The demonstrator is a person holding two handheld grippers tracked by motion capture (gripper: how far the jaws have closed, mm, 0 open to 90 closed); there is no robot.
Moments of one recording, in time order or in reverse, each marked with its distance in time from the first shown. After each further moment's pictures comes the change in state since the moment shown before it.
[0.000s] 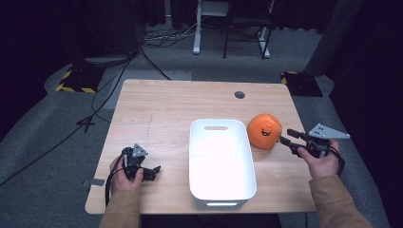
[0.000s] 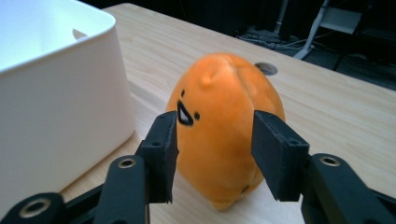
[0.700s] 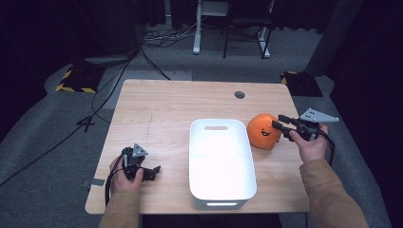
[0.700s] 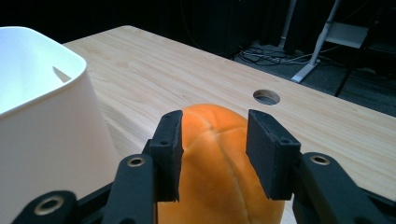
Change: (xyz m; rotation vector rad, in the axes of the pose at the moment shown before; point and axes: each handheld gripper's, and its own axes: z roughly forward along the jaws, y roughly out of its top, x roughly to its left) left arm 0.000 0.000 0.000 0.001 -0.002 0.000; right arm -0.021 0.025 0.042 -0.052 0.028 0.003
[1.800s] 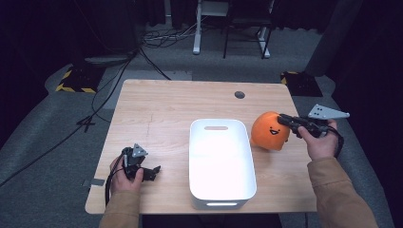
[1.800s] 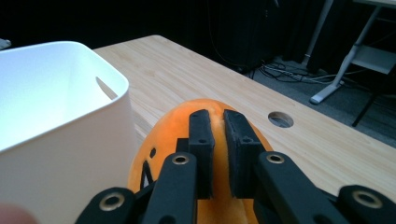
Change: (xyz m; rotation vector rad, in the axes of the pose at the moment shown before) left arm 0.000 0.000 0.000 -0.001 0.000 0.000; right arm -0.003 0.023 -0.023 -0.031 0.108 -0.085
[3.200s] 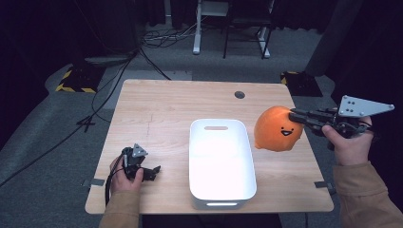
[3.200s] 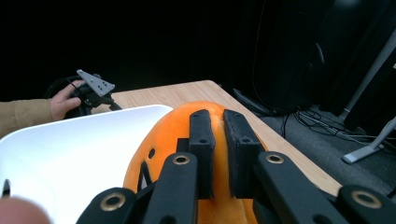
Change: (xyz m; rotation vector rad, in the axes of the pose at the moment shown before) left arm 0.000 0.000 0.000 0.000 0.000 0.000; right arm 0.050 0.090 -0.067 -0.096 0.183 -0.163
